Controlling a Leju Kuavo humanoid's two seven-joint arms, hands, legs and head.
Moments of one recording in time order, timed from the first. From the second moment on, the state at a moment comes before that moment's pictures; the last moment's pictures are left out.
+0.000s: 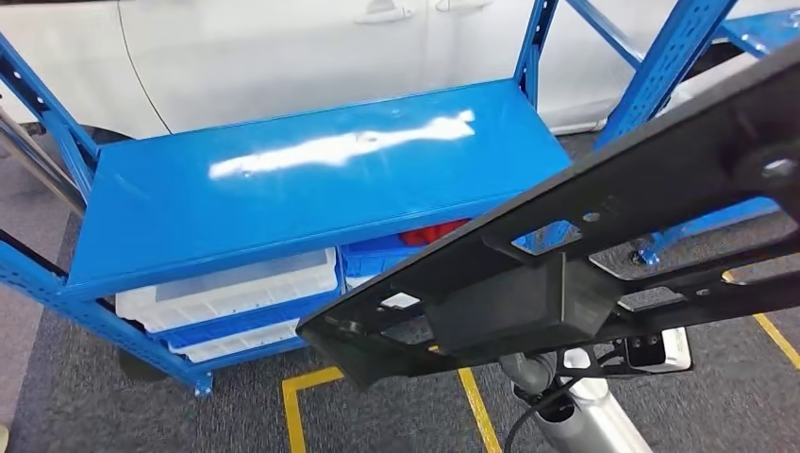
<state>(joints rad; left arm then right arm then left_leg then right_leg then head) -0.09 0.20 -0.77 -0.13 -0.49 0.13 -0.47 -0.18 -0.19 0.39 -1.78 -0.45 0.72 -0.68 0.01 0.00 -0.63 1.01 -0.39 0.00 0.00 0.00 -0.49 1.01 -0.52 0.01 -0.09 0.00</state>
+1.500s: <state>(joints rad) -0.10 0.22 -0.81 -0.13 -0.49 0.16 -0.43 -0.31 -0.17 0.41 -1.88 -0.55 0.56 -0.54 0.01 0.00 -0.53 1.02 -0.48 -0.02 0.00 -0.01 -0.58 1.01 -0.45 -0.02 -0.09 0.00</state>
